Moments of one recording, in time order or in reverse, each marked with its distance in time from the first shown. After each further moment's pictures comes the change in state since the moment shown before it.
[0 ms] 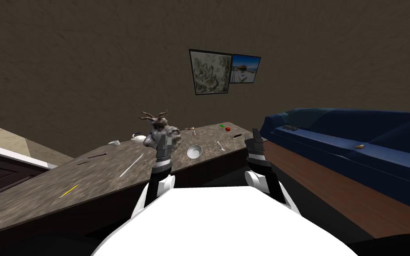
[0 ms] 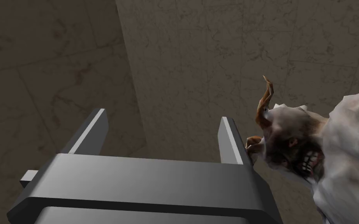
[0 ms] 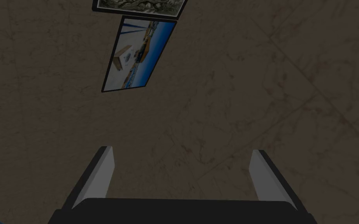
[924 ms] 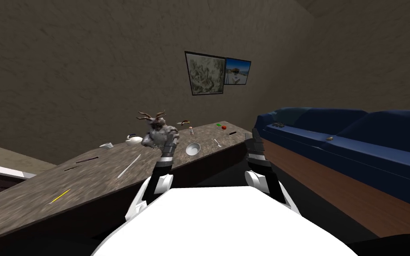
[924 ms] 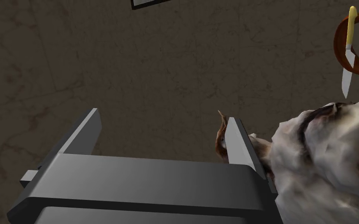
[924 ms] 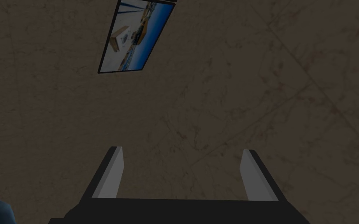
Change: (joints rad) left arm -0.037 0.156 -0.019 0.001 0.013 0.240 0.042; right arm 0.000 0.000 0.000 0.000 0.000 0.000 0.000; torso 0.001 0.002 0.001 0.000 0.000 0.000
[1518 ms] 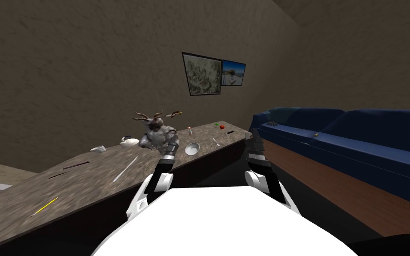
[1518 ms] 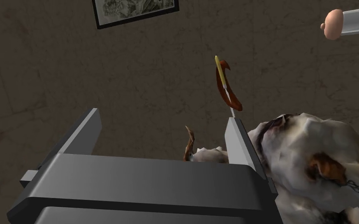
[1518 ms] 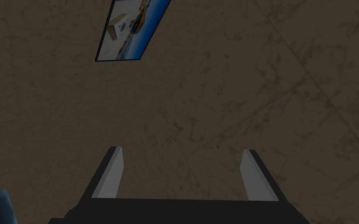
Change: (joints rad) left arm -0.028 0.049 -0.017 0.005 0.008 0.176 0.028; right arm 0.000 0.000 0.000 0.000 0.000 0.000 0.000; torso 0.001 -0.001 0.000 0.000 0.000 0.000
